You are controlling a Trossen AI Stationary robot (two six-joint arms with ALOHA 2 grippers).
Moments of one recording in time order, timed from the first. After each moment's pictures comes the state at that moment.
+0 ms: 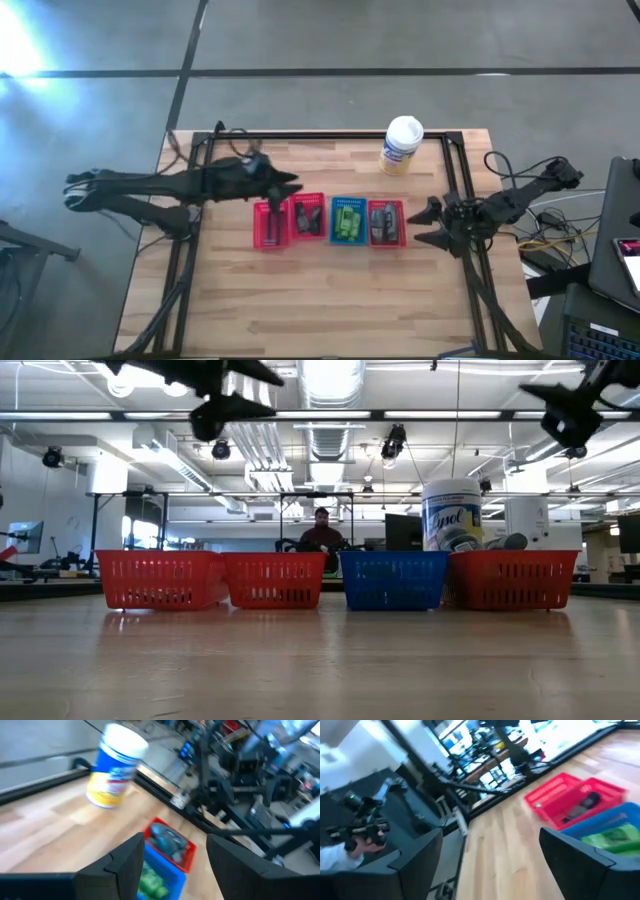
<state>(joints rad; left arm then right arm) 0.08 1.06 0.81 0.05 -0.14 -0.56 0.50 0.36 0.33 -0.01 0.36 0.70</state>
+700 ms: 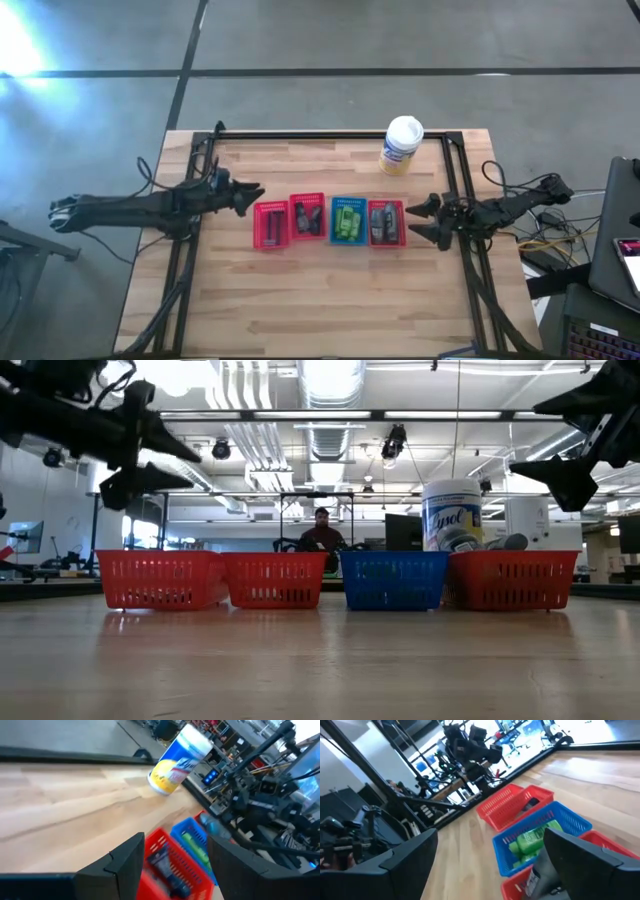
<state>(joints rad) 0.13 0.48 0.25 0.05 -0.29 -0.74 0.39 0.06 0.04 -0.02 0.47 0.65</state>
